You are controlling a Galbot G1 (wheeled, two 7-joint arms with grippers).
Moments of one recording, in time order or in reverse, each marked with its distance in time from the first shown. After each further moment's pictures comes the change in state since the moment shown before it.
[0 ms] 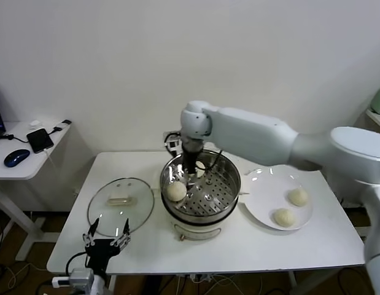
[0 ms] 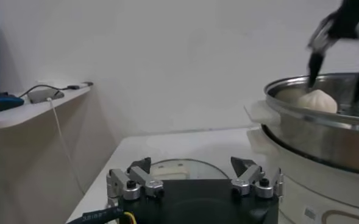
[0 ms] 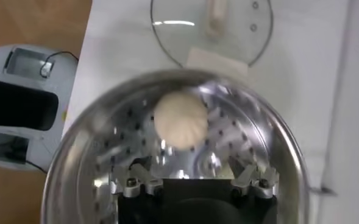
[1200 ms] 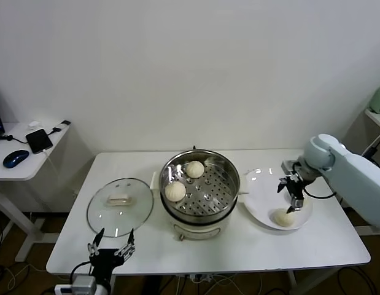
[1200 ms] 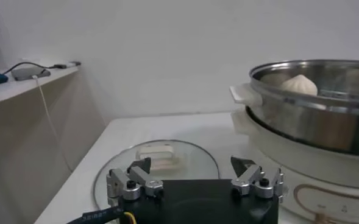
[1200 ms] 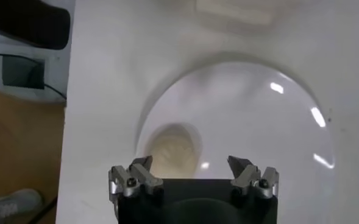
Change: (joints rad) left arm 0.059 0.000 0.023 -0.014 -0.018 0.030 0.003; right arm -0.684 -0.450 0.663 -0.066 -0.547 0.499 -0.157
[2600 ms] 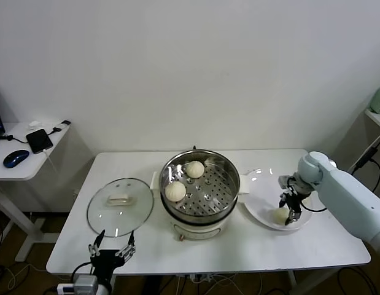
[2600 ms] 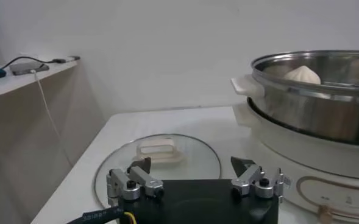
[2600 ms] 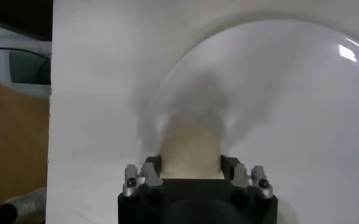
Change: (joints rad) left arm -0.012 0.000 0.000 0.019 0.009 0.007 0.000; right arm -0.088 0.105 0.094 -0.154 -0.119 0.046 -0.004
